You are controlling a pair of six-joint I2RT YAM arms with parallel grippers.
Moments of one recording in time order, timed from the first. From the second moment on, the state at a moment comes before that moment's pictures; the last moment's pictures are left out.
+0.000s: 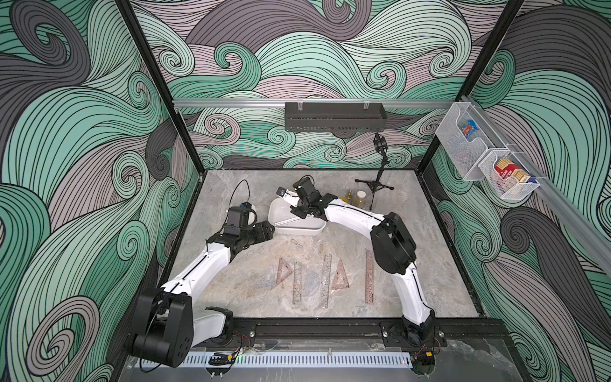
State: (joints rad) left arm -0.20 1.23 0.70 -0.29 0.24 -0.45; right arm 0.73 2.12 1.73 -0.36 0.12 -0.43
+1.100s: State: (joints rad) left arm -0.21 1.25 0.64 -0.23 0.36 -0.51; right arm 0.76 1.84 1.09 -0.08 -0.05 0.13
